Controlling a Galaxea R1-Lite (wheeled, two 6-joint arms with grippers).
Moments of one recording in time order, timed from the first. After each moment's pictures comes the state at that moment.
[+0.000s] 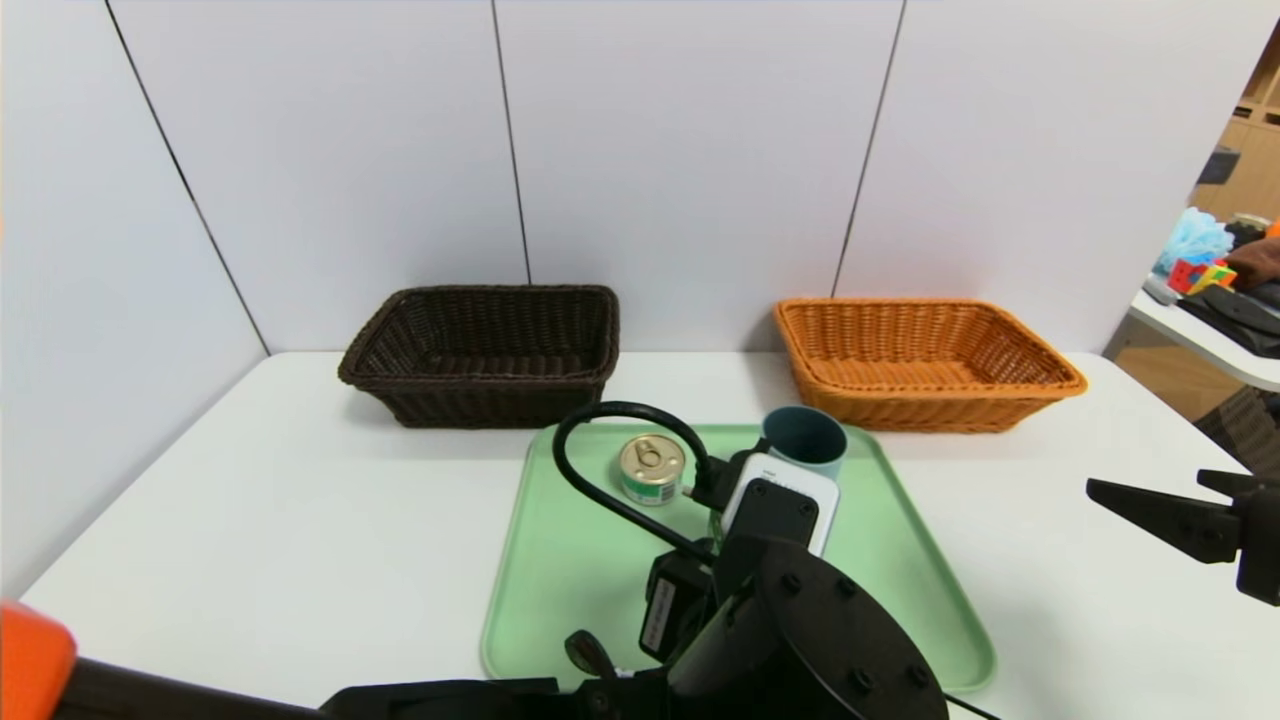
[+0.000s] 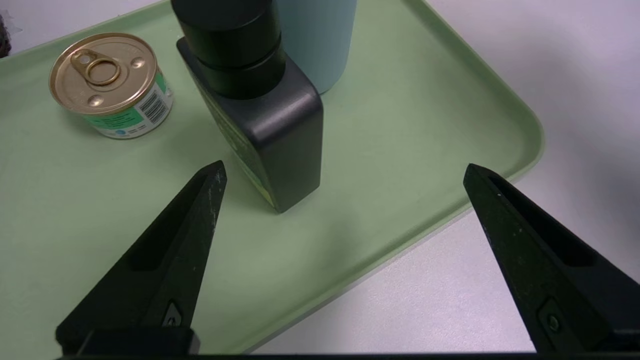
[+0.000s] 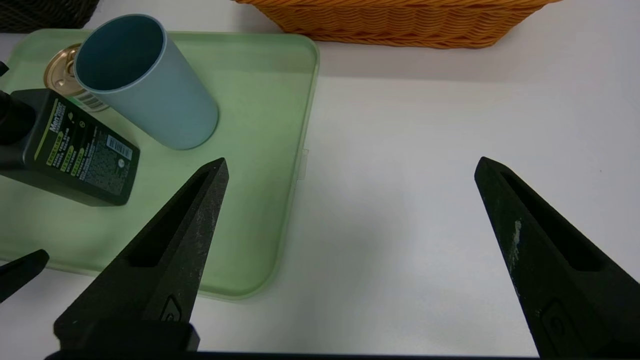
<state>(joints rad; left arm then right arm) -1.24 1.87 -1.00 -0.41 0.60 -0.35 0.03 1.05 -0.57 -0.03 0.15 0.04</state>
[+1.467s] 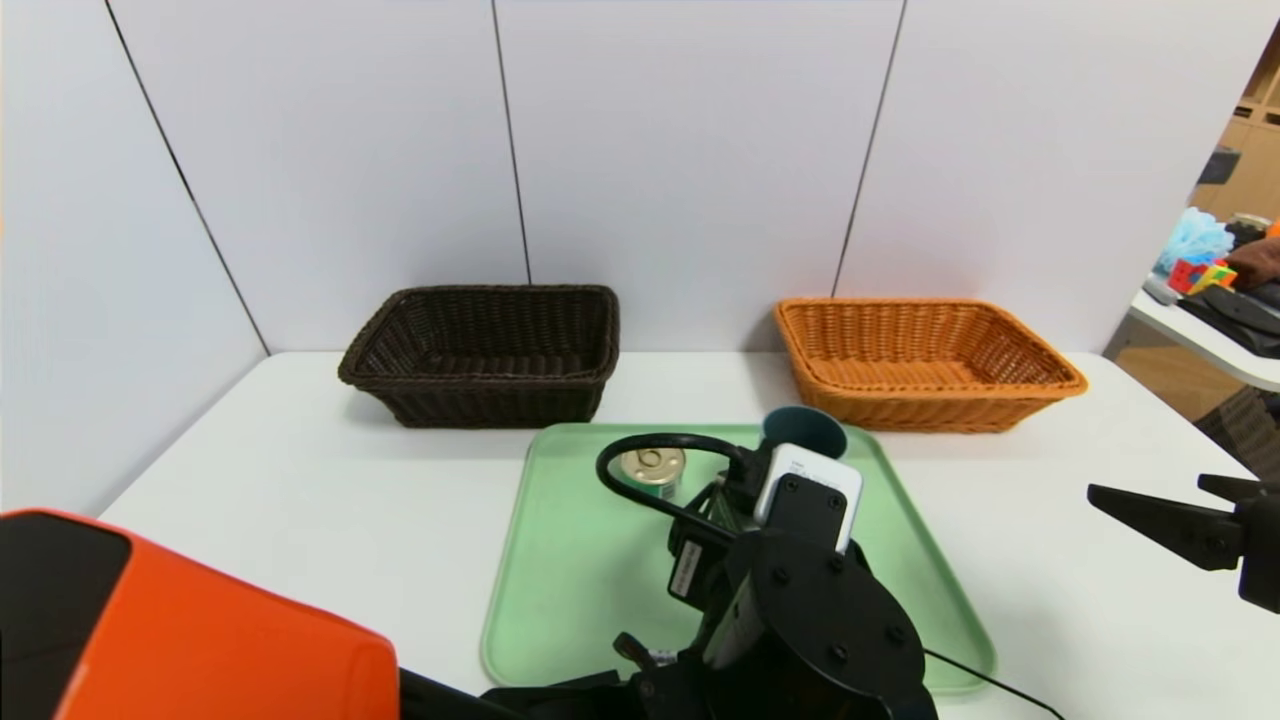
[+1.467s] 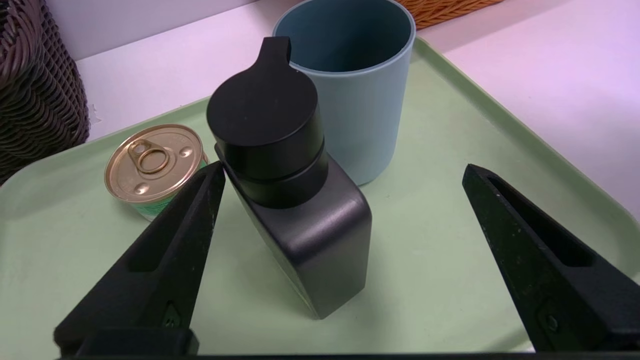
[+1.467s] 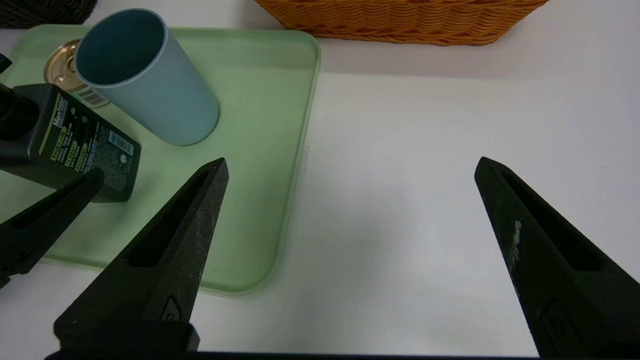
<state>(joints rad) -1.20 2.04 -0.98 -0.82 0.75 -0.11 0.03 1.04 -0.56 -0.03 0.15 0.03</state>
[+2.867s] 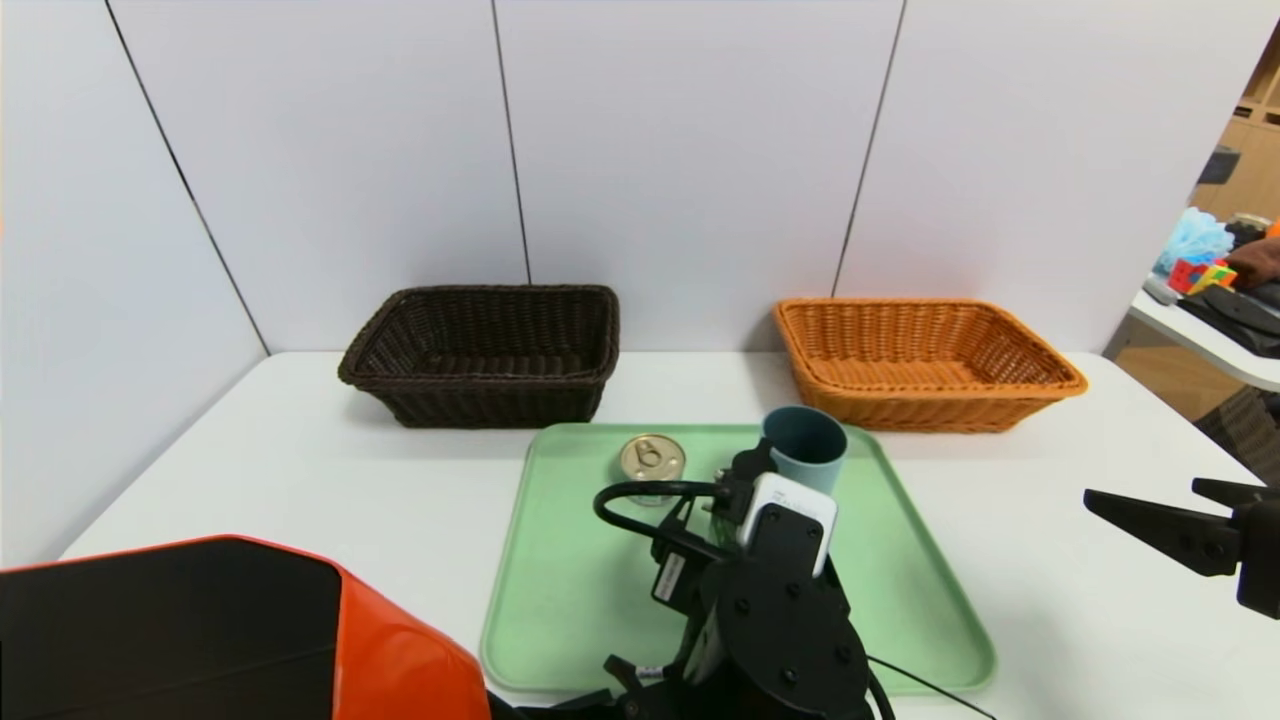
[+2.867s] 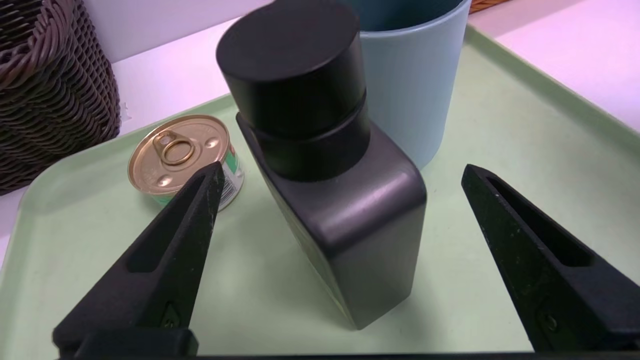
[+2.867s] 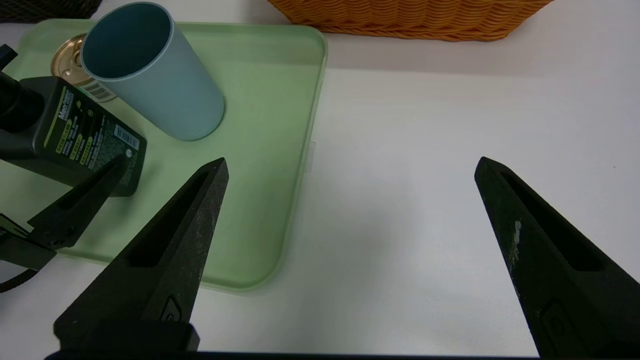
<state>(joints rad) -1.18 2.11 -0.90 -1.02 0.79 -0.01 0.03 1.04 -0.56 -0.04 0.17 0.04</state>
